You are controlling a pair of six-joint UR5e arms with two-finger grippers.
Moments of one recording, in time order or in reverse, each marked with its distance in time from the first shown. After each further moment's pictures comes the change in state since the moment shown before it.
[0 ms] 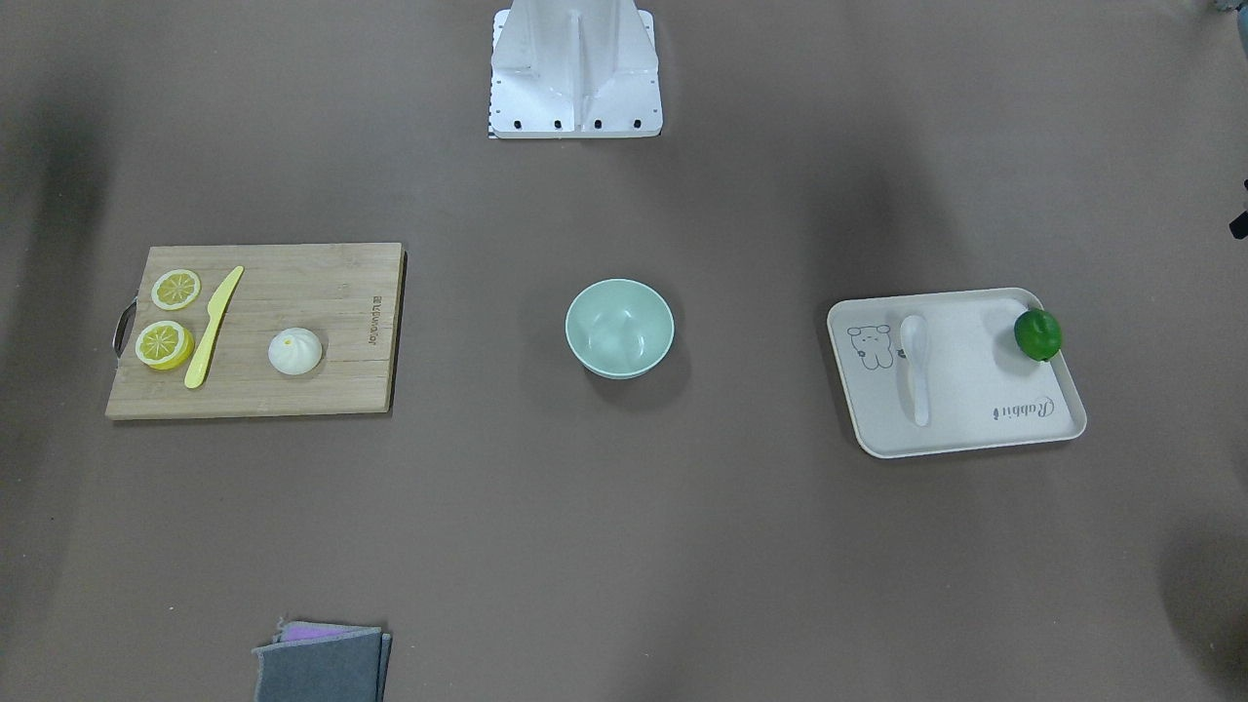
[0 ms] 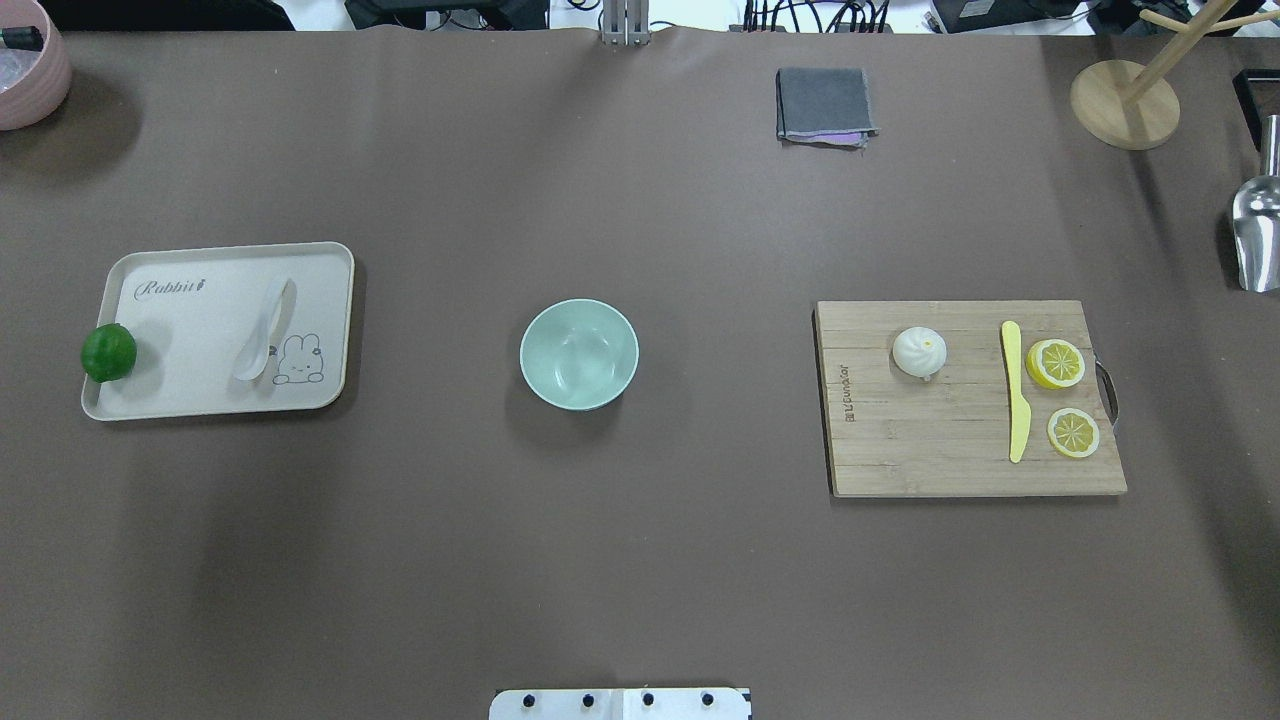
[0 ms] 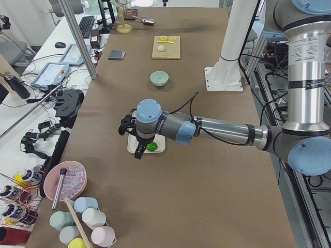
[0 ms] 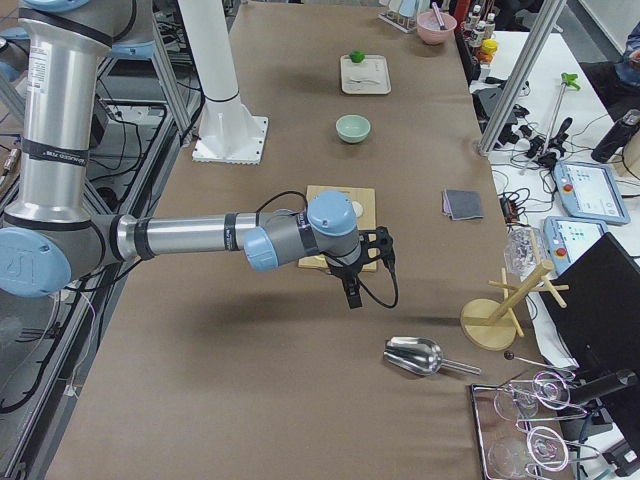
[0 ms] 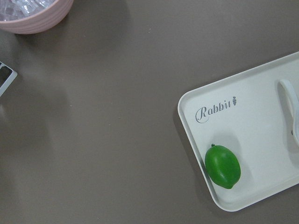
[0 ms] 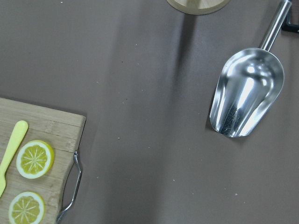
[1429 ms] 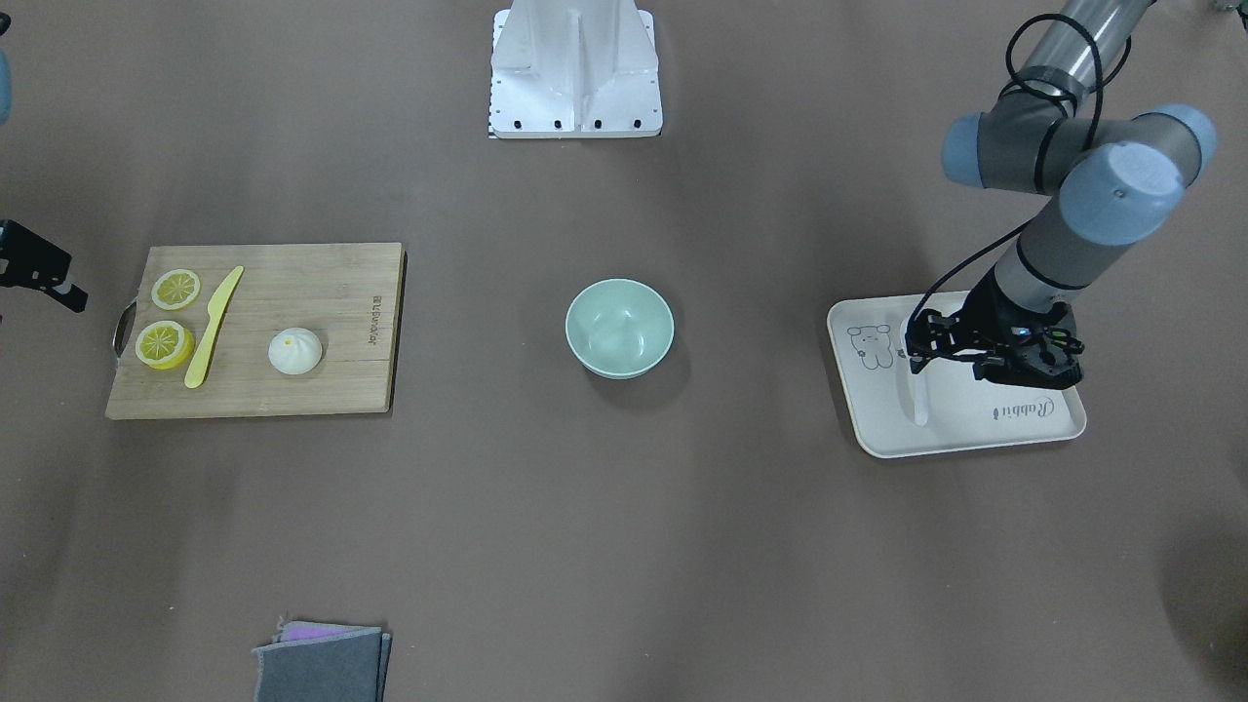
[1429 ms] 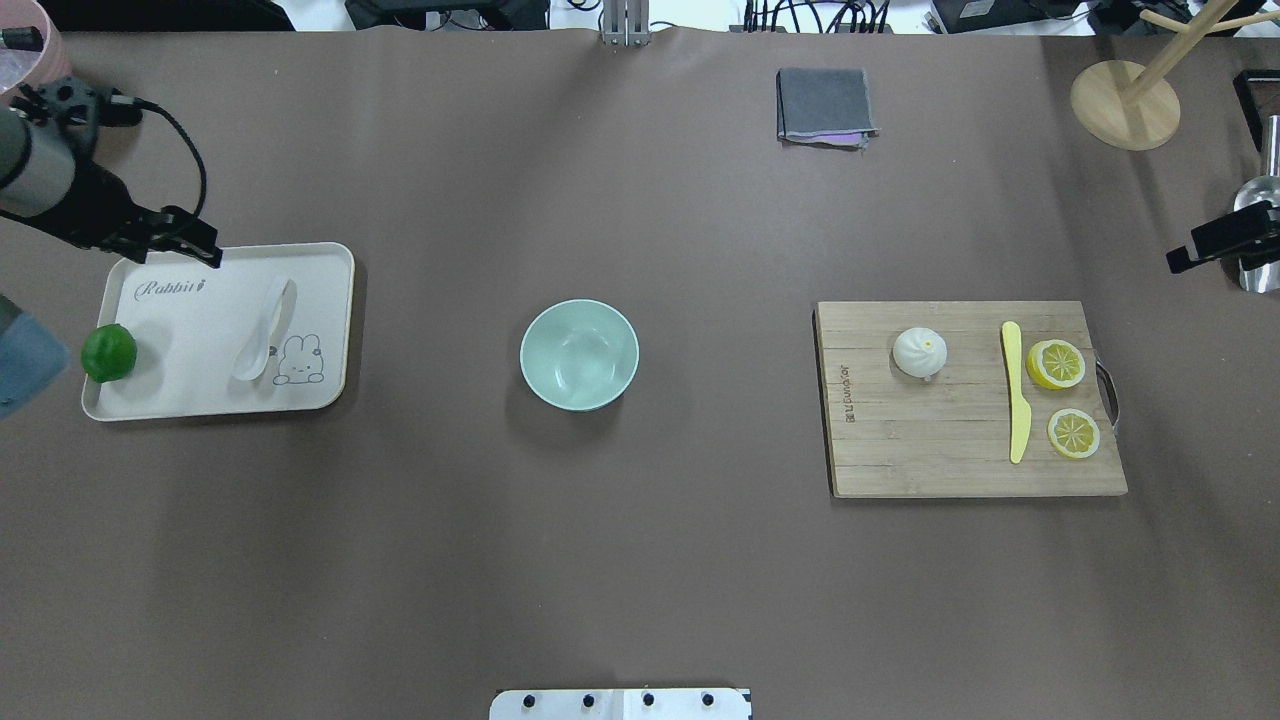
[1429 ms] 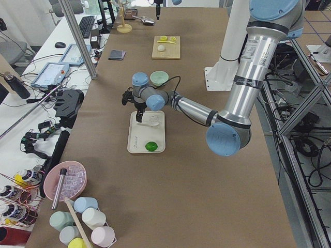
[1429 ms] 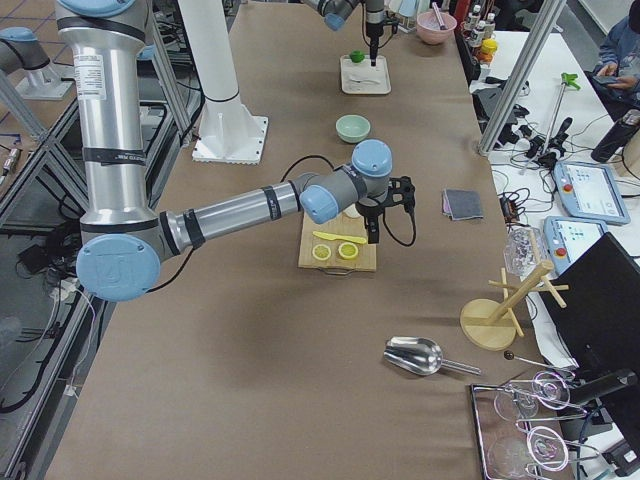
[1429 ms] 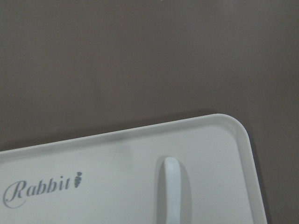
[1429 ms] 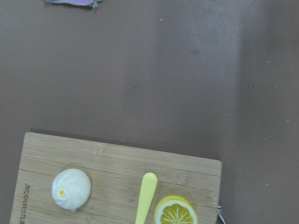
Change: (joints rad) left arm 0.584 -0.374 0.219 -0.099 0.326 -0.663; right arm -0.310 0.250 -0.004 0.001 -0.015 0.474
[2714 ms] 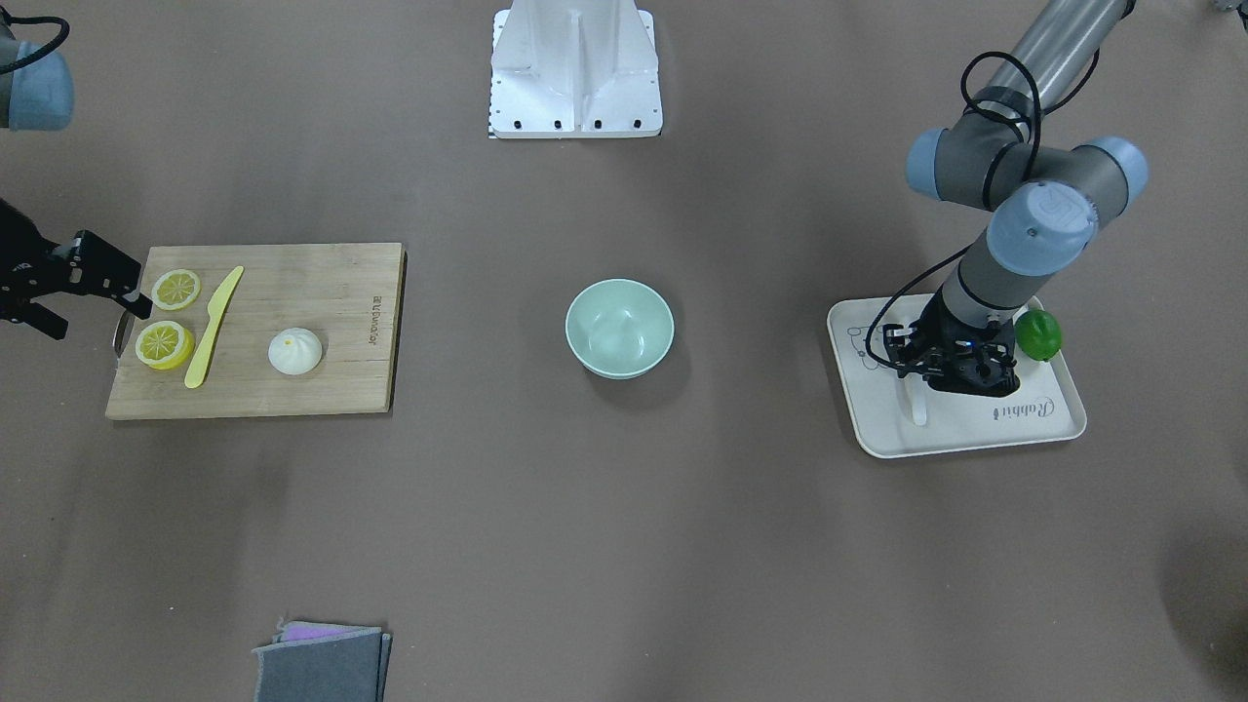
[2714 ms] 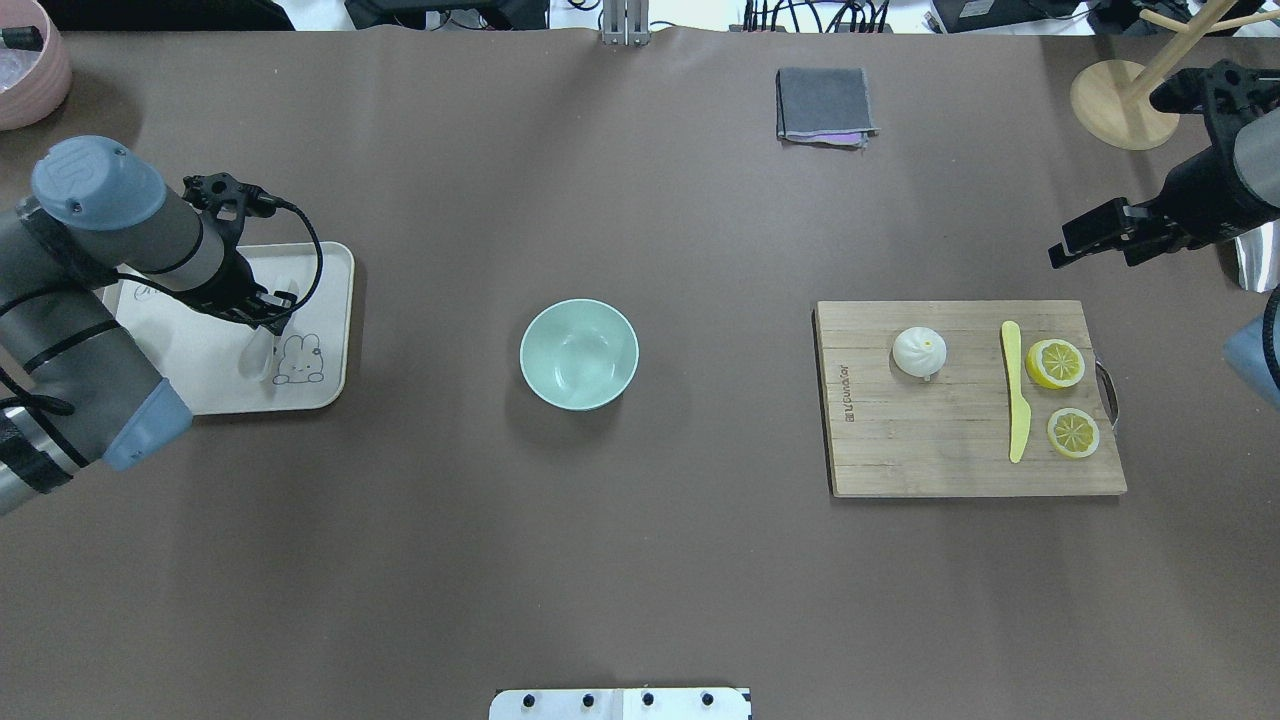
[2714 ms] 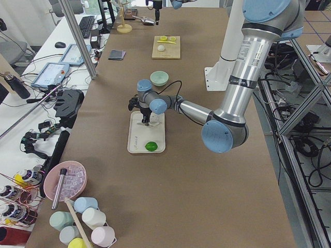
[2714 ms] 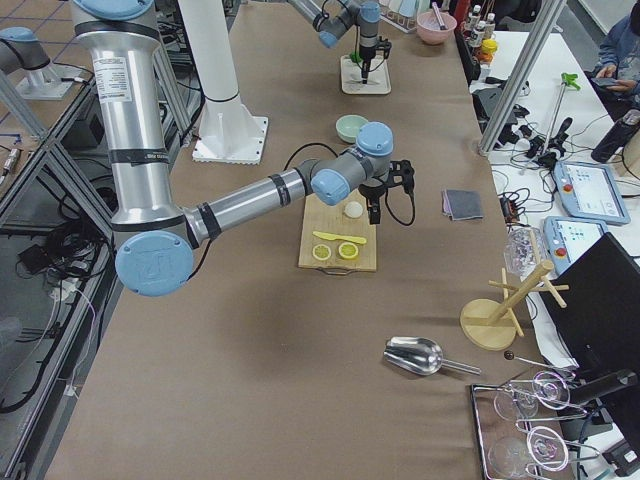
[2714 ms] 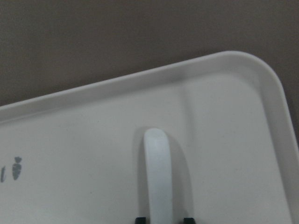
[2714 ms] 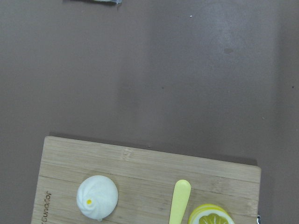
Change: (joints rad) left arm 0.070 -0.015 0.061 -0.002 0.034 0.004; right arm -0.064 0.036 0.007 0.000 -0.034 0.072
